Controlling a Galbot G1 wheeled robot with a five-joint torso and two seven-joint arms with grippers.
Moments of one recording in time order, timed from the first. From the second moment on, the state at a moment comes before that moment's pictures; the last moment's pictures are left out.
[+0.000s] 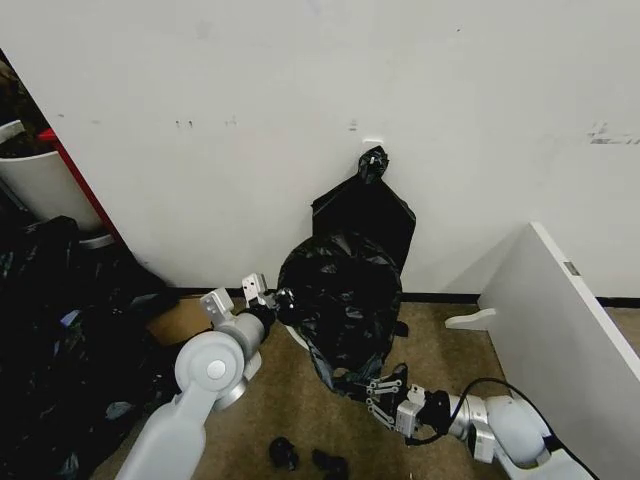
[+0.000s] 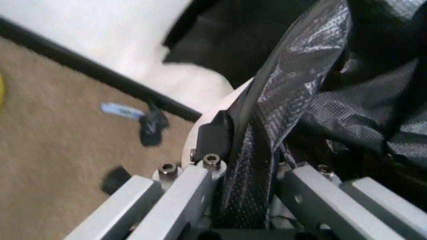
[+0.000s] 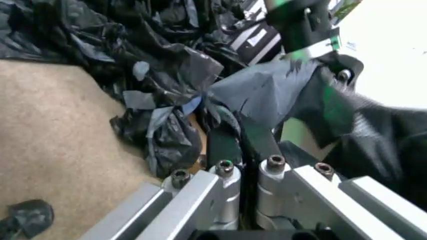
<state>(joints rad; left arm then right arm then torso) 1.13 -1.27 -0.26 -2.10 -1.28 0.51 -0.58 -1.35 1.08 0.38 1.81 -0.09 0.80 -0.85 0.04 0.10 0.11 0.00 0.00</state>
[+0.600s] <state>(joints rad) 1.19 -1.25 -0.35 -2.19 -1.45 0.57 -0.64 -1.26 1.10 0.46 1.59 -0.39 0.83 -0.63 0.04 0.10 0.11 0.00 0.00</state>
